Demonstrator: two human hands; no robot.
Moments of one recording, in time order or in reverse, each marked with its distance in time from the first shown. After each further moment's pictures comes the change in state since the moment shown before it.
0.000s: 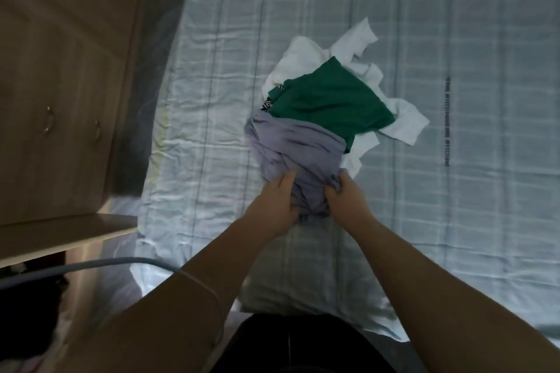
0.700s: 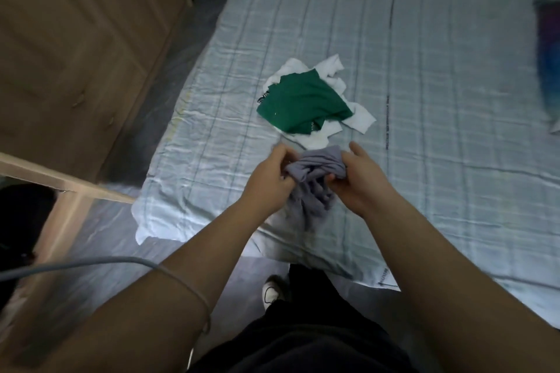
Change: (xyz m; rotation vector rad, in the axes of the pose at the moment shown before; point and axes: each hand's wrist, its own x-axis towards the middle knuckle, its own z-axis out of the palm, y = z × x) left_hand -0.261 0.136 0.004 -0.398 0.370 0.206; right_hand -0.280 -0.008 -0.072 0.950 -0.112 -0.035
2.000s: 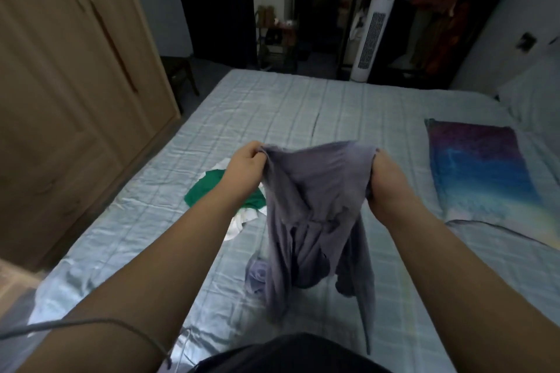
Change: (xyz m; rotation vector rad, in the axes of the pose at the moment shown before) left_hand 0.105 0.273 0.181 -0.157 0.295 0.056; right_hand -0.036 -0.313 -0.241 -0.435 -0.016 -0.544
